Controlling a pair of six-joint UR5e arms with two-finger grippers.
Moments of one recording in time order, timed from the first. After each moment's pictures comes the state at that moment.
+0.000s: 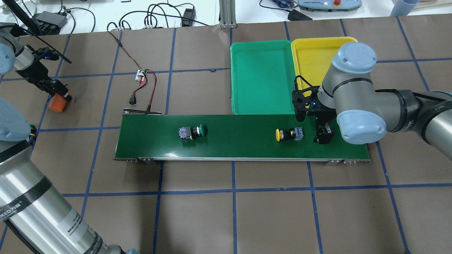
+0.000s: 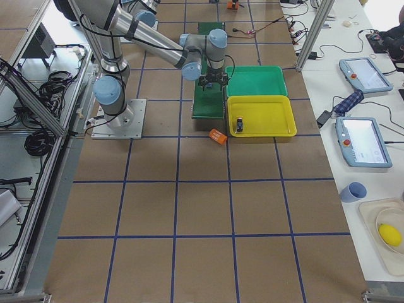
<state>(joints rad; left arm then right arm) -1.00 -2.41 -1.12 -1.43 1.54 0.96 1.54 -1.40 2.03 -2.17 -1.56 -1.62</state>
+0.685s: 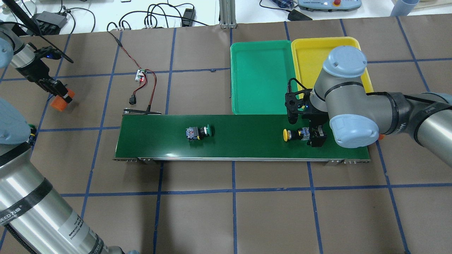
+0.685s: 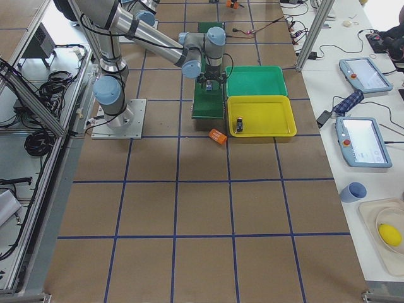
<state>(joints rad) -1.03 -2.35 -1.12 -1.56 1.54 1.00 1.58 -1.40 2.04 -2.17 -1.56 -1.57</state>
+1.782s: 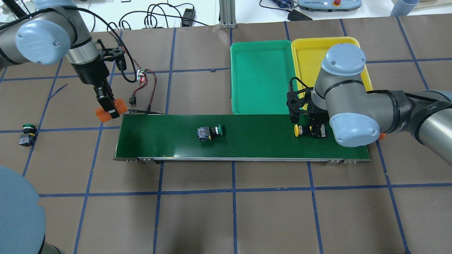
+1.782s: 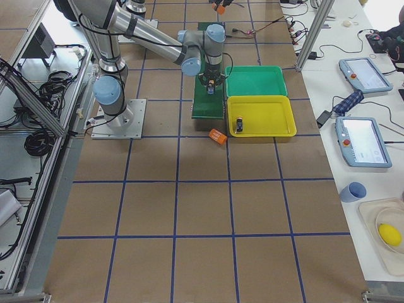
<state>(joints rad) -1.42 -1.92 -1.55 -1.63 1.59 1.37 1.57 -1.41 2.01 -2.16 -1.62 -1.57</state>
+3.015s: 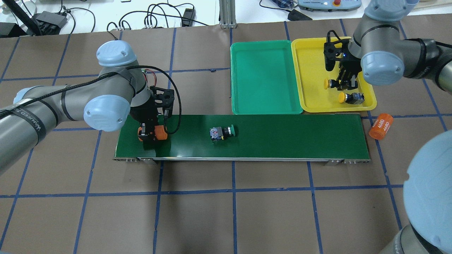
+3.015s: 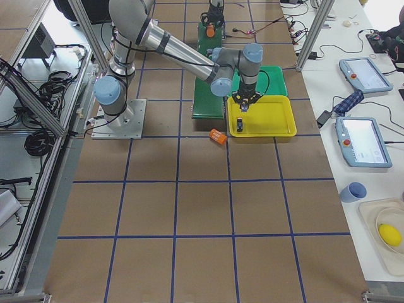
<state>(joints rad) -1.58 -1.83 -1.91 -1.14 1.59 1.53 1.38 -1.15 1.67 -2.16 -1.59 -1.67</state>
